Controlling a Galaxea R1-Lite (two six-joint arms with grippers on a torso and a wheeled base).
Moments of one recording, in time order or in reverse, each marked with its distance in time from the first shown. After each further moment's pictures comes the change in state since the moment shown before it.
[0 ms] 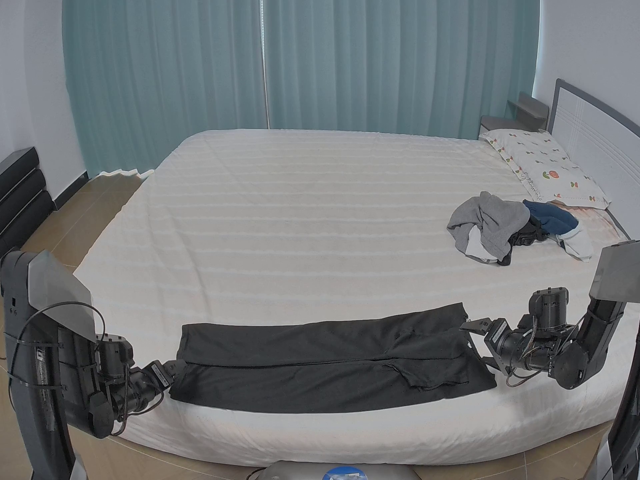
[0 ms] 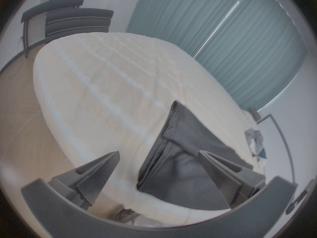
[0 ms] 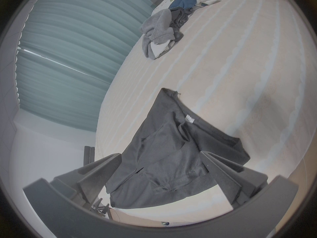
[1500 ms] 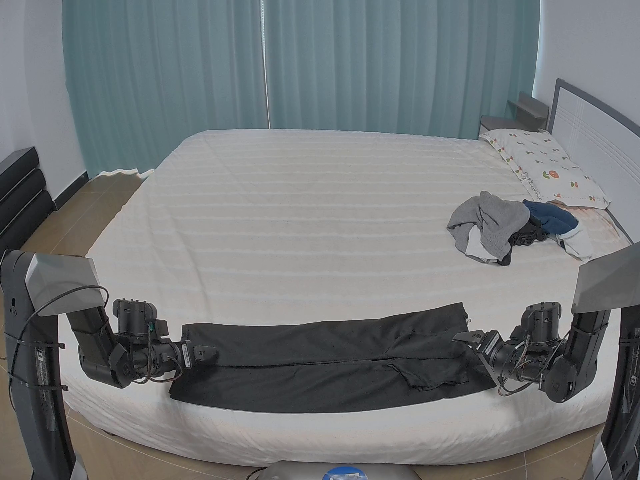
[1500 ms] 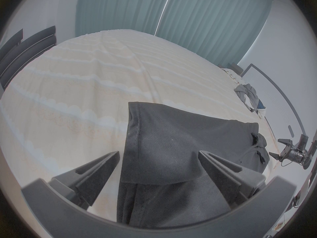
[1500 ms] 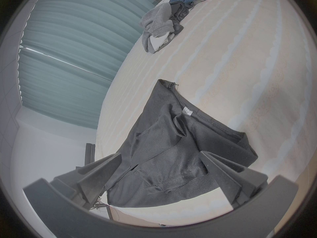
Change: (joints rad) left arm -0.004 0.000 -0.488 0.572 -0.191 0.437; right arm 0.014 0.126 0.046 -0.190 0.023 -0.002
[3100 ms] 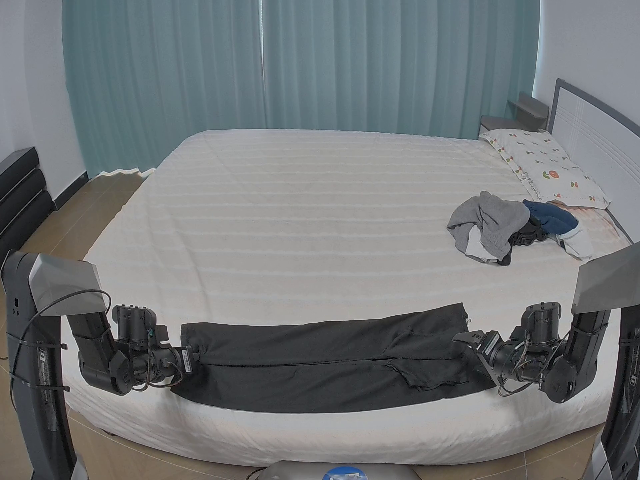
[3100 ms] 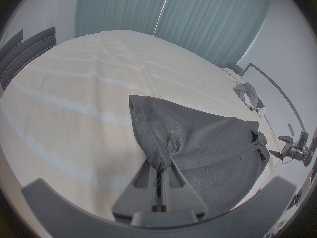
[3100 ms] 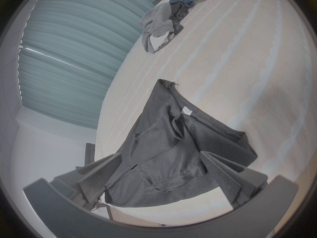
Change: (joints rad) left arm -0.004 0.015 0.052 -0.078 0.008 0.003; right arm 0.000 0.000 0.002 0.000 0.000 0.000
